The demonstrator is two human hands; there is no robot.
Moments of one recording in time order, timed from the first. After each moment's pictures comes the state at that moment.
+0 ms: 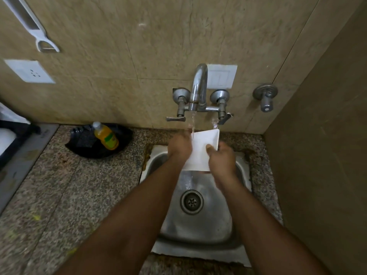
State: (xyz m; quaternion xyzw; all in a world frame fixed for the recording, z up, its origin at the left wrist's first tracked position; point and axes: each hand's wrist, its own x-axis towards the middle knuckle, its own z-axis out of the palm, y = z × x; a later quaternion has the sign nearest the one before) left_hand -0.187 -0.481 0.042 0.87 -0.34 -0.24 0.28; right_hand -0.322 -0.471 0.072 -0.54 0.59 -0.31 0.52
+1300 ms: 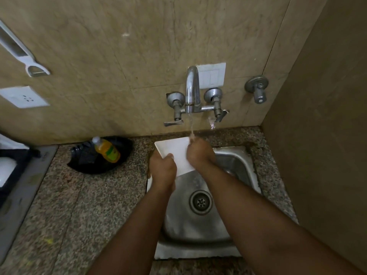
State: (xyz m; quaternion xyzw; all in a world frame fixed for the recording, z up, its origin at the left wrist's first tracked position) left_hand -0.182 -0.400 0.059 0.75 -0.13 -0.30 0.58; right_hand -0.243 -0.498 0.036 -0.68 0.65 -0.09 0.32
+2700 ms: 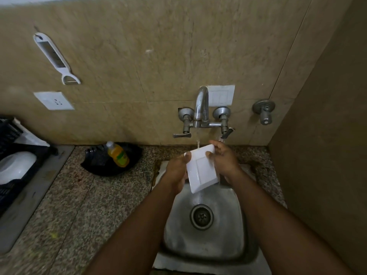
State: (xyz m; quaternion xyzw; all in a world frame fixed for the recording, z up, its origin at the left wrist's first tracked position) left_hand -0.178 -0.431 0.052 0.64 -0.11 -0.51 0.56; right_hand -0.315 -0.527 0.048 -0.58 0.51 -0.26 0.57
